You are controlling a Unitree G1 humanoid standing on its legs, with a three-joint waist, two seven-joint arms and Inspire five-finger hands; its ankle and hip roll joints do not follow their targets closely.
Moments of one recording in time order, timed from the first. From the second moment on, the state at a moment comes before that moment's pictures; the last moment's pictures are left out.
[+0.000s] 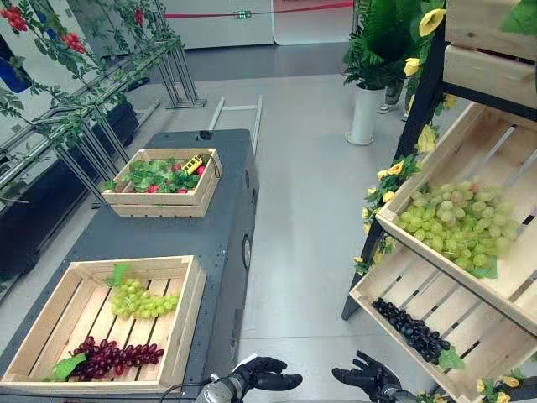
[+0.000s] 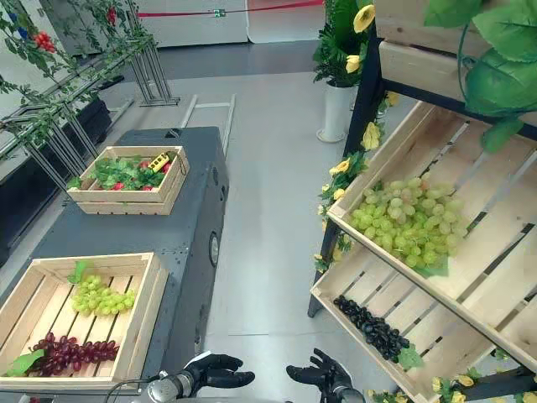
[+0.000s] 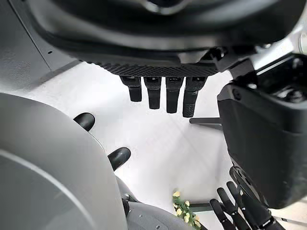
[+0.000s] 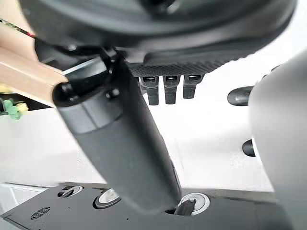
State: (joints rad) left arm -0.05 0.20 -0.55 1.15 -0.02 -0.22 -0.16; right arm 0.00 -0.18 0.25 1.22 0.56 -0.18 0.10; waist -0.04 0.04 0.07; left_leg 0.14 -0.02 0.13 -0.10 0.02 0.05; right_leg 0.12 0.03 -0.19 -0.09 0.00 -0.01
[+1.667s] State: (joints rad) left arm -0.10 0.37 -0.18 0.82 -0.13 -0.43 0.50; right arm -0.01 -0.22 0.25 1.21 0.56 -0.11 0.10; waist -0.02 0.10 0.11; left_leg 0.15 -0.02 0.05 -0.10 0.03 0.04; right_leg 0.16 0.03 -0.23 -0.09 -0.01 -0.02
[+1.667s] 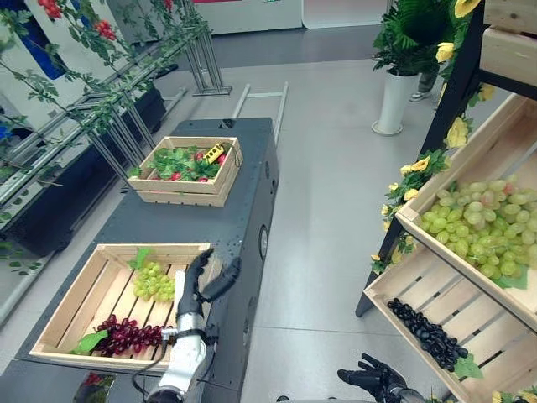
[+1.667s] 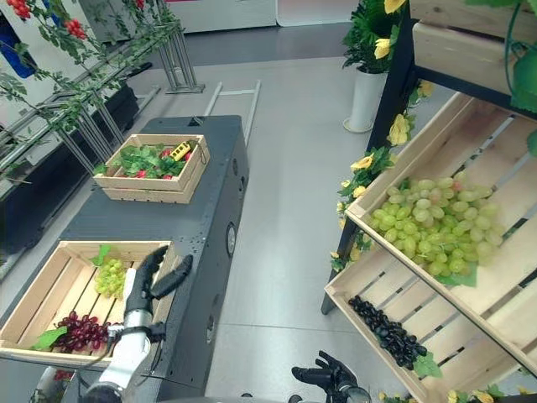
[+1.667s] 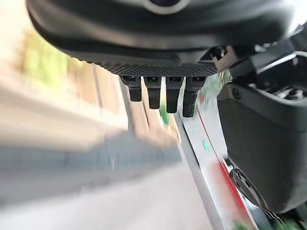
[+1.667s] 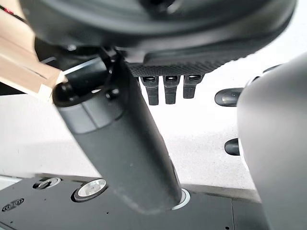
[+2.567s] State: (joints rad) left arm -0.28 0.51 -0.35 1.04 0.34 0.06 0.53; right arm -0.04 -0.36 0.19 1.22 0.60 -0.09 0.17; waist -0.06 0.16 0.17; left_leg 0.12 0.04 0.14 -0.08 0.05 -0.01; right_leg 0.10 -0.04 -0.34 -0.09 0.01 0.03
